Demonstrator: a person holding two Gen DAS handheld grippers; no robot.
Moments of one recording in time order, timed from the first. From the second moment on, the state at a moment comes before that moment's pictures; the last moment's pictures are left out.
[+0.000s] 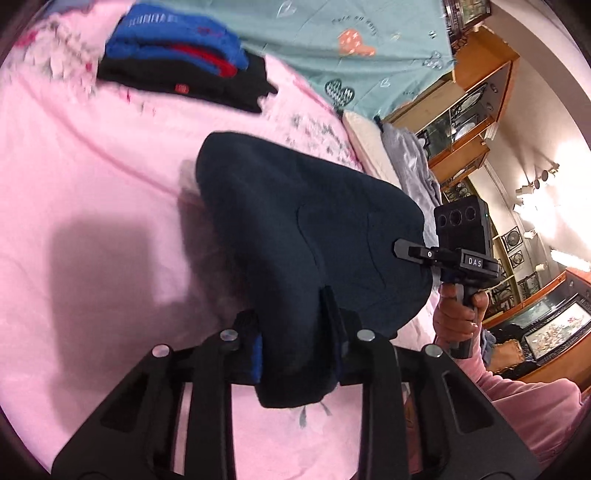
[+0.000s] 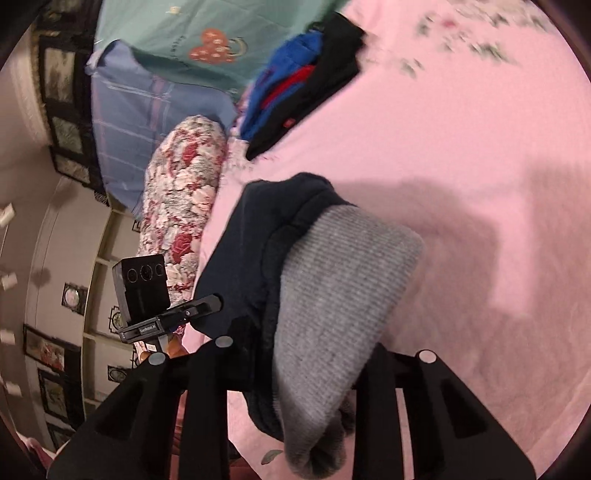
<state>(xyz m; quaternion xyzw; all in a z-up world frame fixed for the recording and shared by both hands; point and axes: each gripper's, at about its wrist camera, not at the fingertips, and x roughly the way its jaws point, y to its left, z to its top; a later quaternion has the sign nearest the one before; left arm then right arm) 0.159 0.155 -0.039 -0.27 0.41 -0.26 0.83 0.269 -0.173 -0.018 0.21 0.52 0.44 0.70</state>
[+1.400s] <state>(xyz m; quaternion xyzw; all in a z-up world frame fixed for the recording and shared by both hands) 0.288 0.197 -0.045 -0.07 0.42 -0.04 0.90 0.401 -0.036 -0.048 0.07 0.39 0.44 0.81</state>
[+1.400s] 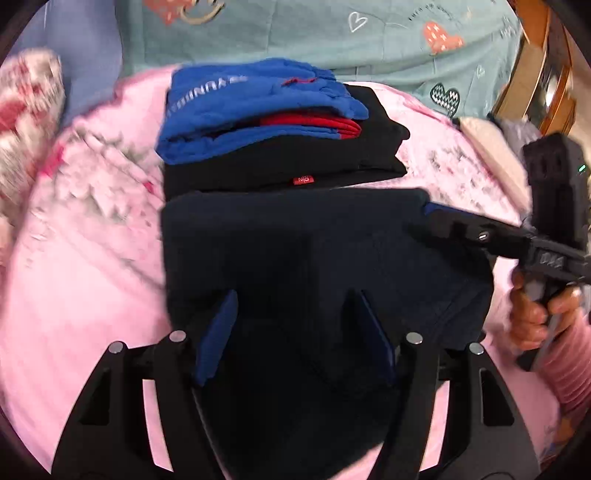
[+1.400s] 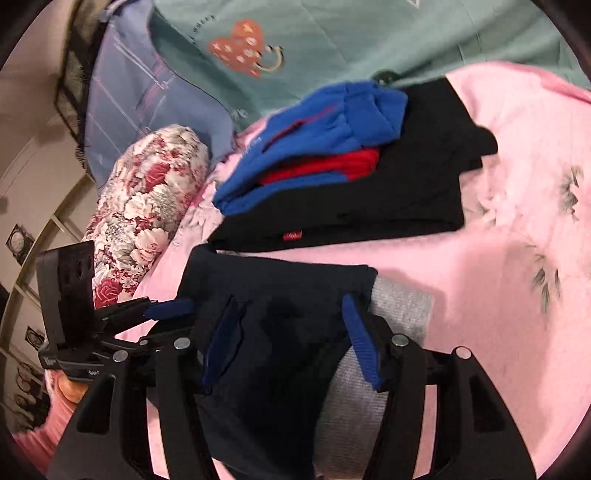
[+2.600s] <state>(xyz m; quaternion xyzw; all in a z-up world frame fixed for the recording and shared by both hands) 0.101 0.136 -0.028 -0.05 0.35 0.09 0.93 0.221 -0.082 -0.047 -0.07 0.38 0.31 0.87</state>
